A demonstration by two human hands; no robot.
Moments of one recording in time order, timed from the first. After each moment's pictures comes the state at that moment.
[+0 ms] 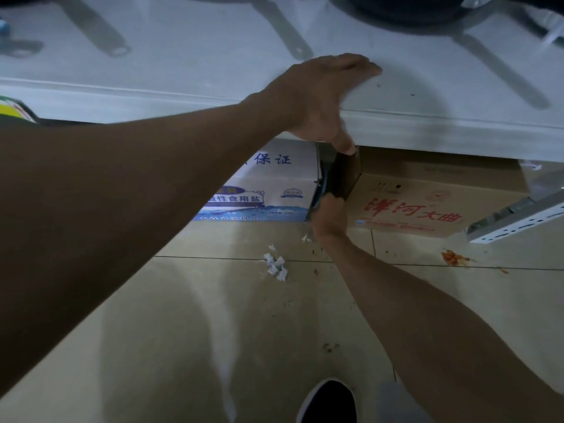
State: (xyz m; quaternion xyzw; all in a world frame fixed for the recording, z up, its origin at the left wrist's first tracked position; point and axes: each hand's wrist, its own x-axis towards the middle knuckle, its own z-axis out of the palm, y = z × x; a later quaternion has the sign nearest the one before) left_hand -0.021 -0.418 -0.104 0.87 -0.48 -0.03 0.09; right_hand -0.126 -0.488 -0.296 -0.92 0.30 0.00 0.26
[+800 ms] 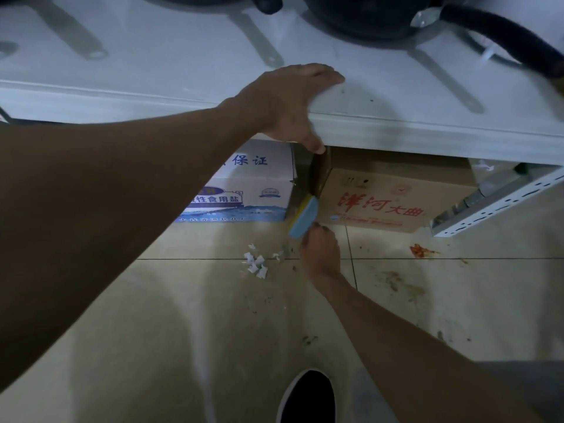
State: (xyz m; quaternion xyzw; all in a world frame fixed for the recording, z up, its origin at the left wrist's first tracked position) left_hand -0.024 -0.417 -0.102 0.88 -0.47 -0.03 0.10; right_hand -0.202 -0.486 -0.297 -0.94 0.28 0.00 0.22
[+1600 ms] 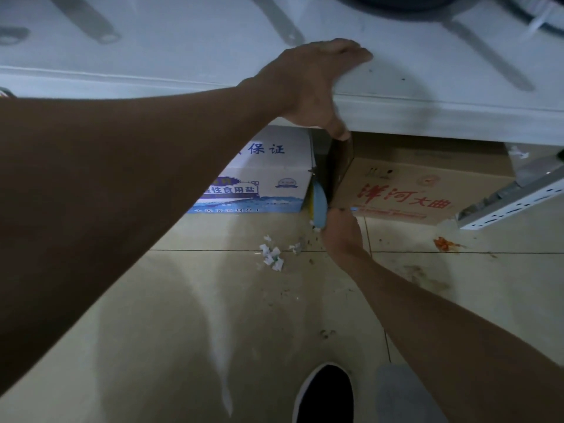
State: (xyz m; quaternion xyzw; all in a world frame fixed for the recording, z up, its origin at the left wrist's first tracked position) left_hand -0.023 -0.418 -0.104 0.88 -0.47 -0.02 0.09; right_hand -0.182 -0.505 -0.307 -0.95 0.24 0.05 0.18
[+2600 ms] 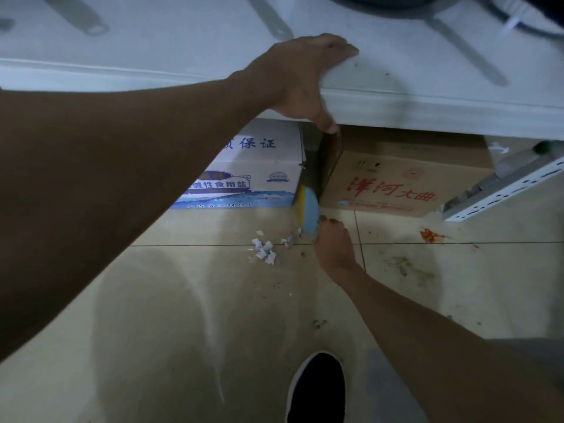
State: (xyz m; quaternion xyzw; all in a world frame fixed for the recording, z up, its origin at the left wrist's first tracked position) left_hand -0.023 -0.418 -0.104 0.88 -0.48 -0.02 0.08; right_hand -0.216 -0.491 -0.308 -0.96 0.22 0.05 0.16
